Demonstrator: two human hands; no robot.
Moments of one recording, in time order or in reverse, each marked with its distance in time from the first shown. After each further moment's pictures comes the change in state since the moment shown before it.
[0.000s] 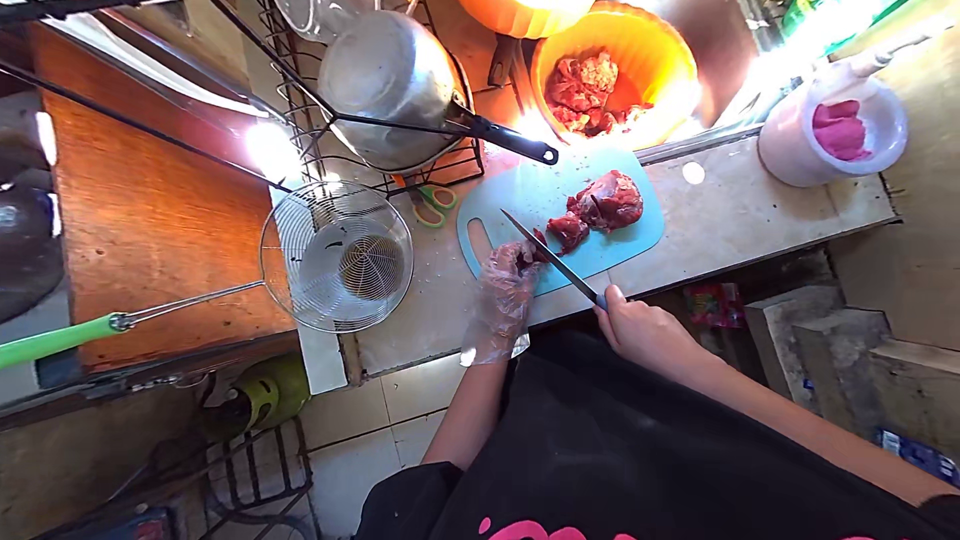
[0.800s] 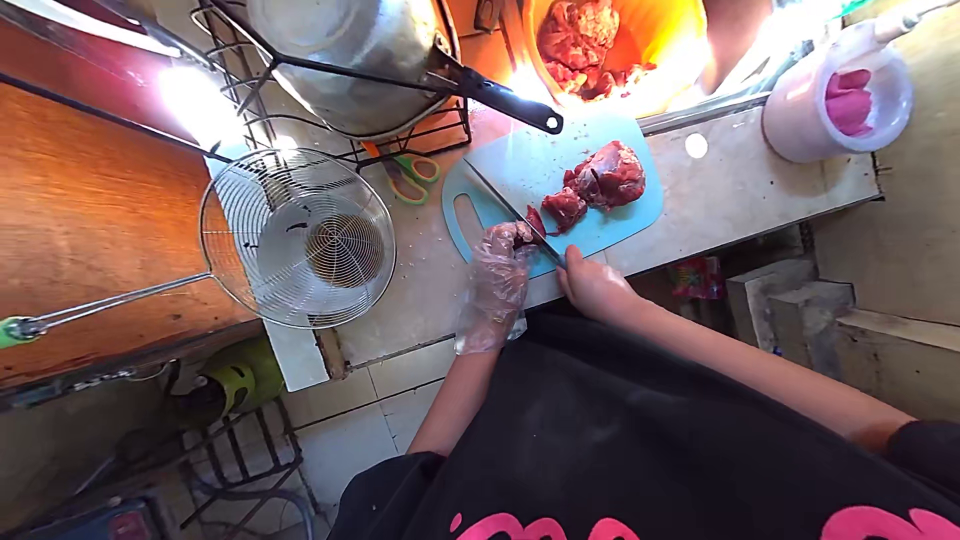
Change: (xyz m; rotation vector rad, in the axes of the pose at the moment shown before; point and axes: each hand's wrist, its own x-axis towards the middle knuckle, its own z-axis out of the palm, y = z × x) left_hand -0.016 0.013 -0.018 0.058 -0.109 -0.051; right_hand 0.071 -0.017 0.021 0.047 0.086 -0.079
